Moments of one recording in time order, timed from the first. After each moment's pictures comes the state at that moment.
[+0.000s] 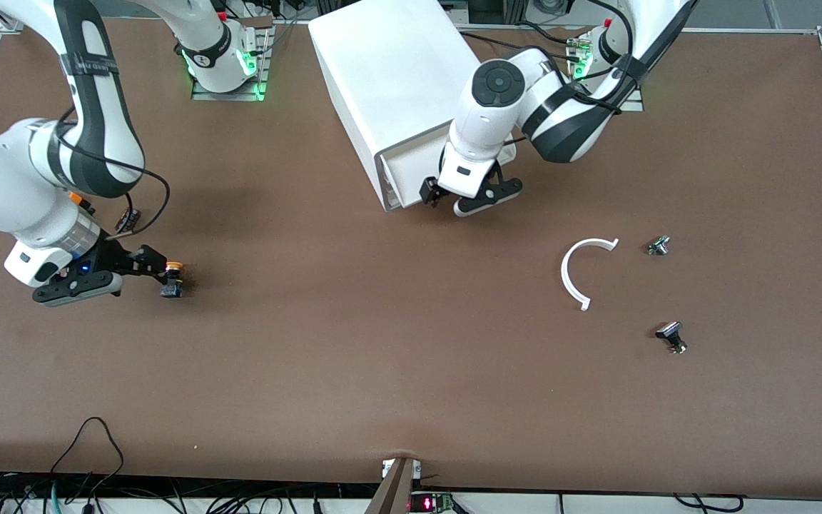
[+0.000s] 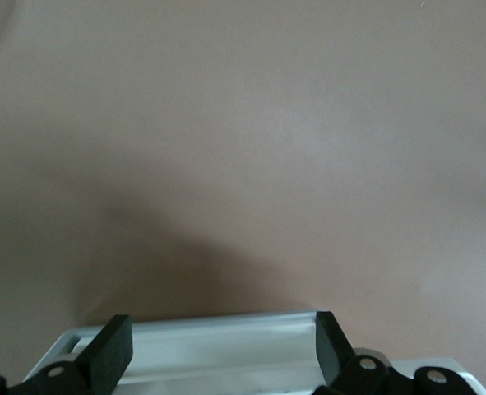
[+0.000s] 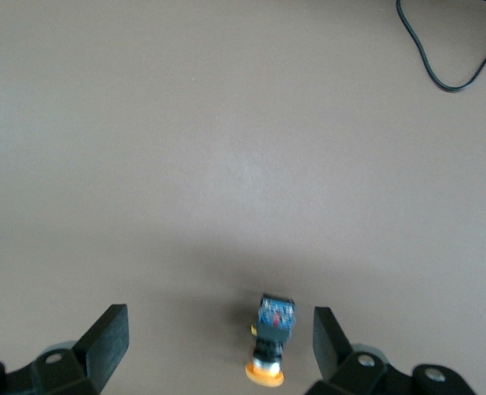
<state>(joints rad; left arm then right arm) 0.02 0.40 -0.84 -1.90 0.23 2.20 -1.36 0.42 0.28 -0.45 -1.90 0.26 2.31 -0.41</state>
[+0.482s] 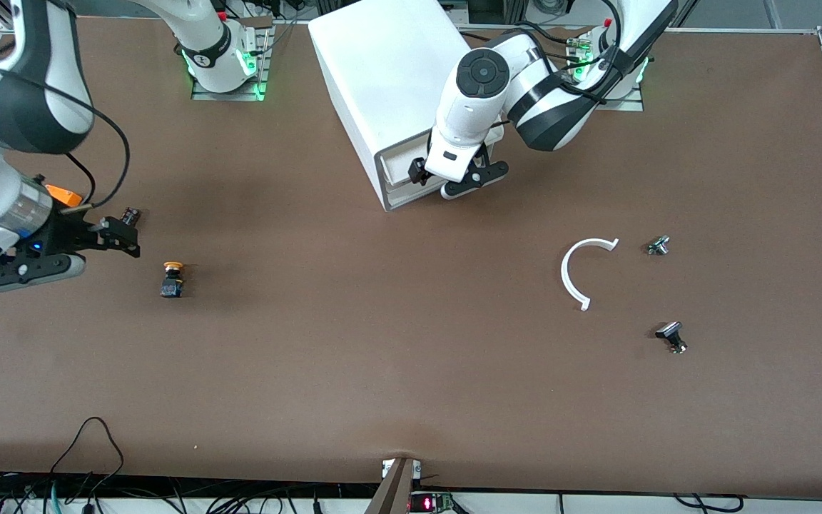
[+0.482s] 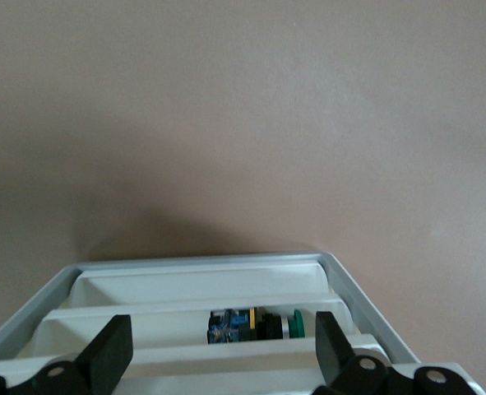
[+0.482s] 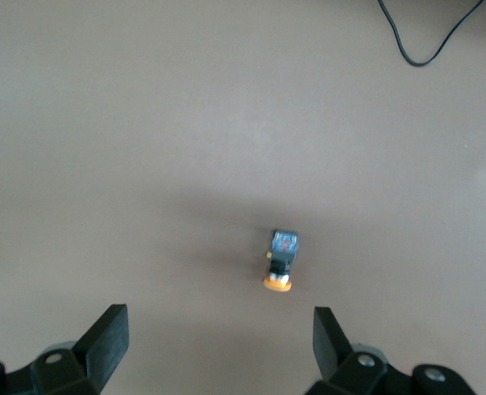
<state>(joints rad) 0.02 0.40 -0.88 -1.90 0.14 2.17 -1.37 0.34 0.23 -0.35 -1.58 0.12 1.82 -0.22</state>
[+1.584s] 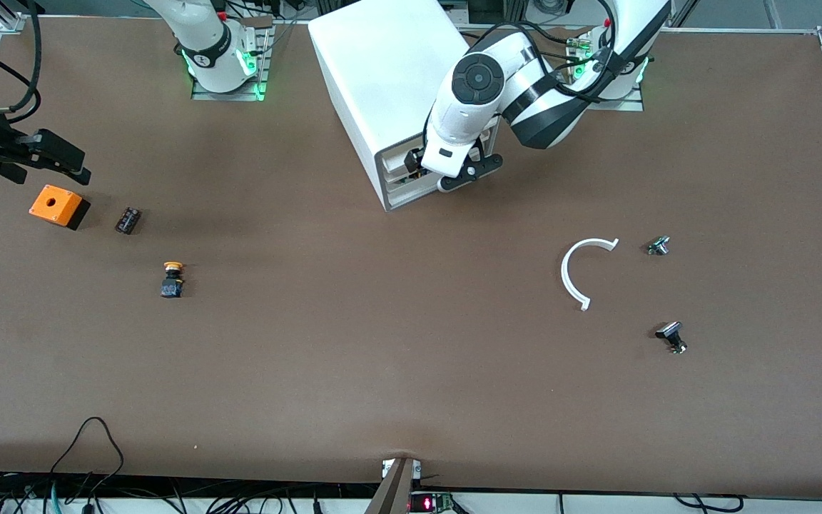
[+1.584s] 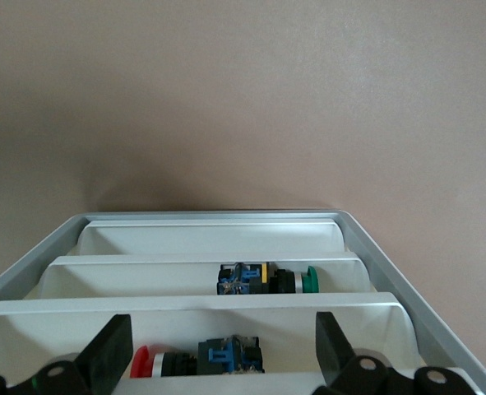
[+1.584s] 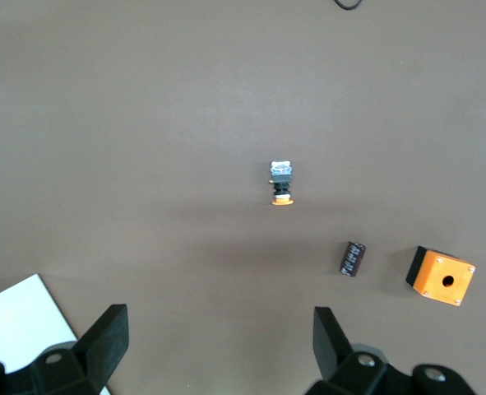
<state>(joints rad) 0.01 0.41 -0.89 -1.90 0.04 2.12 -1.37 -0.05 0.08 0.12 -1.45 -0.01 1.52 0.10</state>
